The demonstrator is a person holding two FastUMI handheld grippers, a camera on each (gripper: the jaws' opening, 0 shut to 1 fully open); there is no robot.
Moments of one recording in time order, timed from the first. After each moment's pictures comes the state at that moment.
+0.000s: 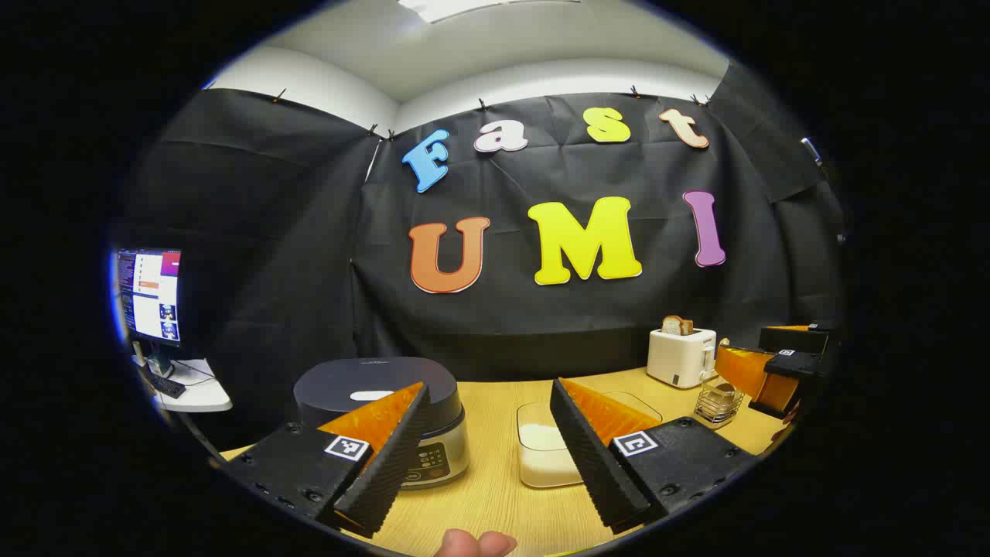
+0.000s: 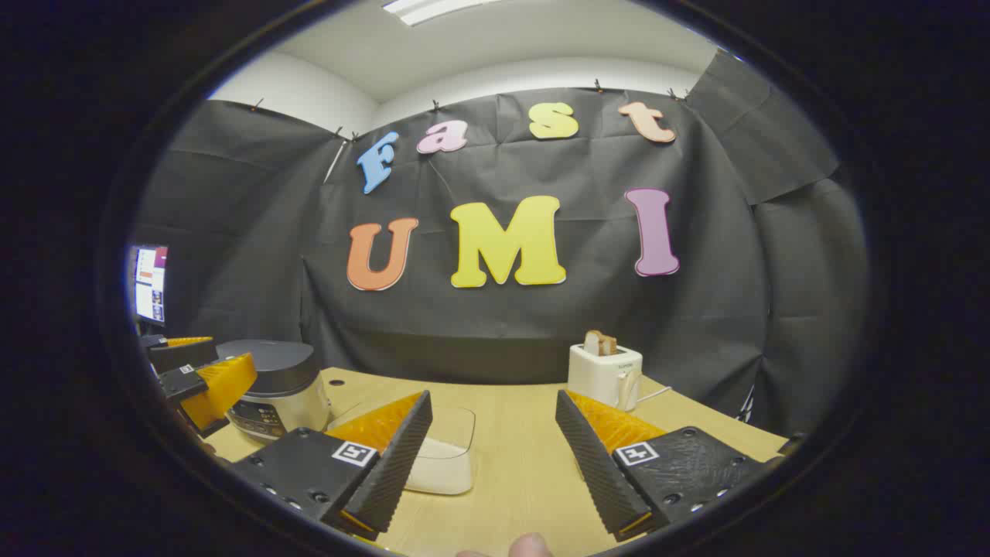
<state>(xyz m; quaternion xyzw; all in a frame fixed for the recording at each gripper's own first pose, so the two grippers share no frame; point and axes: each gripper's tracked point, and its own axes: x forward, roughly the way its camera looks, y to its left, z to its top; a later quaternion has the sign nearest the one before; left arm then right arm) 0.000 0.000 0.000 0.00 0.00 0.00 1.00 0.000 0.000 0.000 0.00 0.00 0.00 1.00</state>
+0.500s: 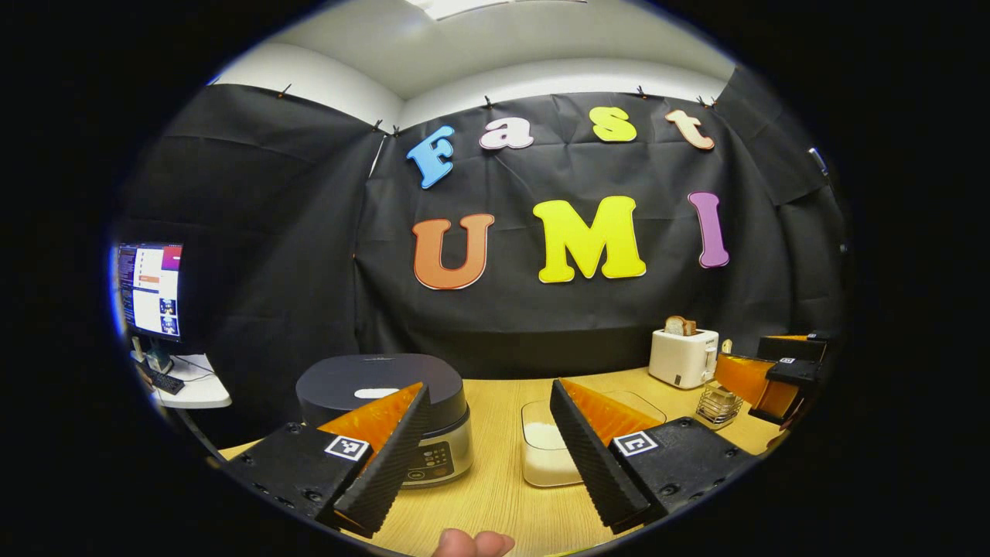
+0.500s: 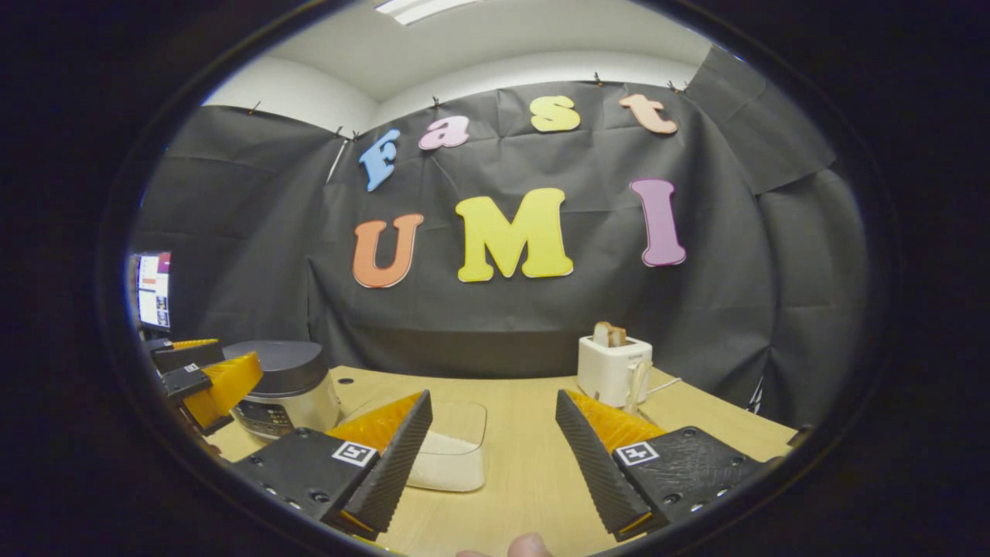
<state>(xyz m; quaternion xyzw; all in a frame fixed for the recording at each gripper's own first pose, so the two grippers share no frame) 0.002 0.008 -0.004 -0.01 0.01 0.00 1.00 0.001 0.010 -0.008 0.01 0.01 0.01 1.00</state>
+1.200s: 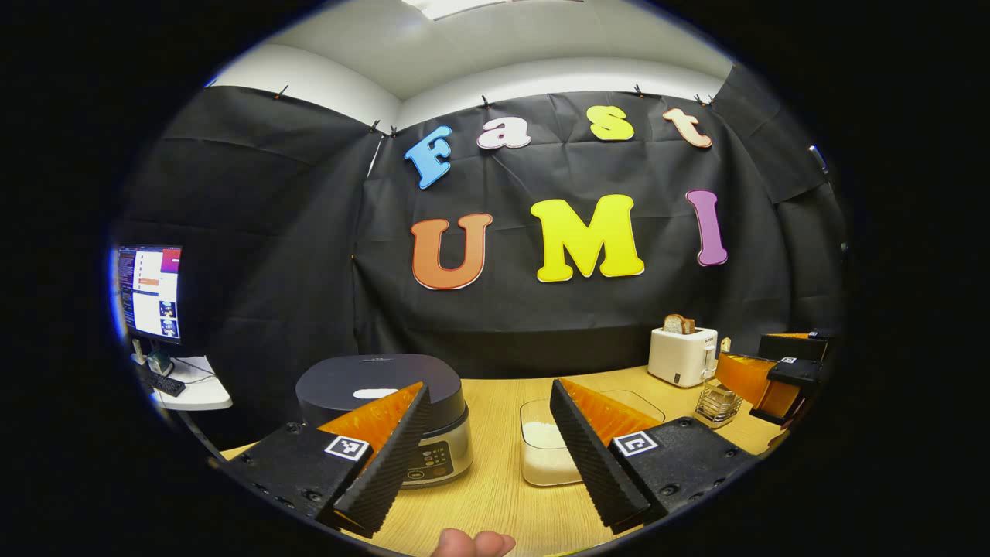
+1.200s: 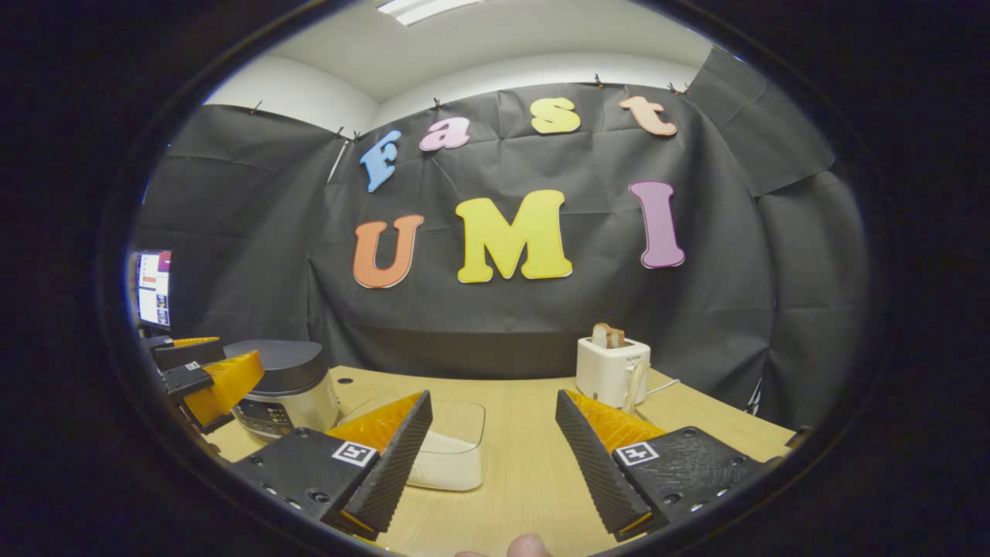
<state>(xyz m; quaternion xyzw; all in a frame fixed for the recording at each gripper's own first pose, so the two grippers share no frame) -0.001 0.005 -0.002 0.00 0.01 0.00 1.00 -0.002 0.004 -0.006 0.01 0.01 0.01 1.00</state>
